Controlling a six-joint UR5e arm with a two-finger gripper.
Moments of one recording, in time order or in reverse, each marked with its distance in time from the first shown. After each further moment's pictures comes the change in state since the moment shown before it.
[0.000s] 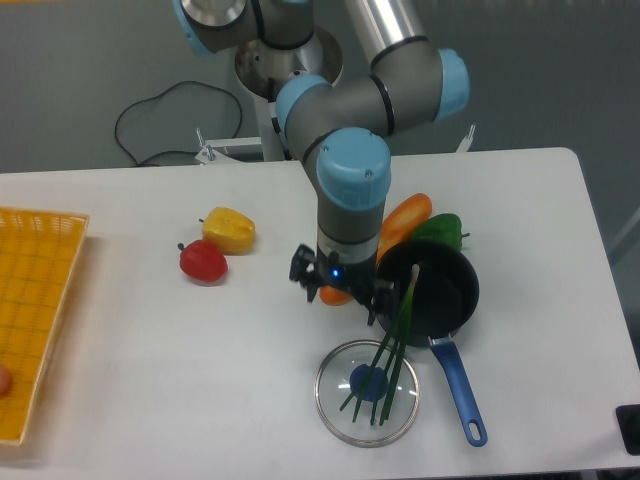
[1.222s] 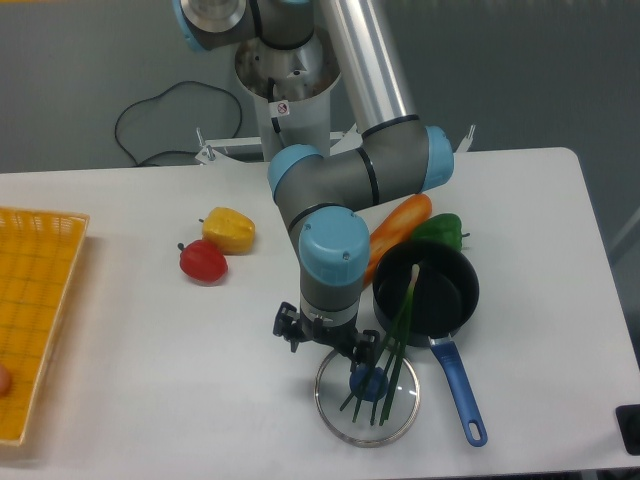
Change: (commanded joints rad) arm -0.046 -0.106 -0.024 0.002 0.043 -0.006
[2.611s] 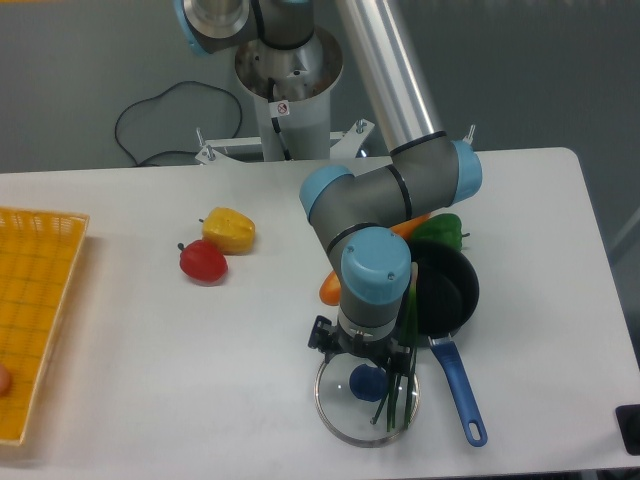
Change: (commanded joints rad) arm 0.064 -0.054 0.049 0.009 0.009 0.026
